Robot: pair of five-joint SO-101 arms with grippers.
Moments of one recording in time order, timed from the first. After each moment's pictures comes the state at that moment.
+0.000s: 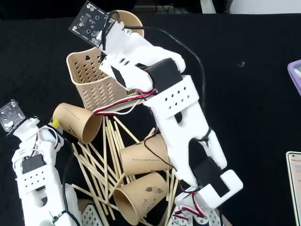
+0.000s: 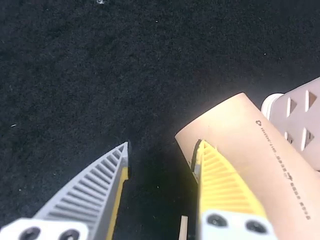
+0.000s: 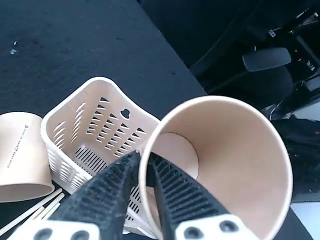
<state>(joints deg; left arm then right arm) -29.8 -62.4 80.7 34.2 11.5 -32.9 1.7 -29.9 73.2 31.3</state>
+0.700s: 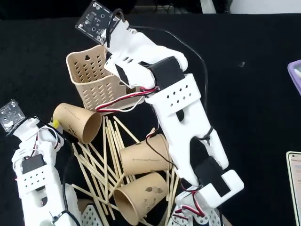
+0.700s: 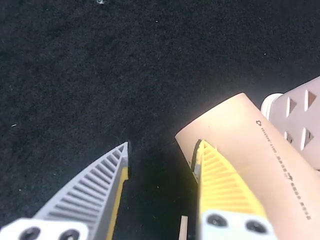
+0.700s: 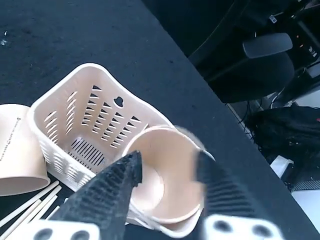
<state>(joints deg) -29.8 -62.4 80.7 34.2 11.5 -31.1 1.7 -28.4 73.4 31.3</state>
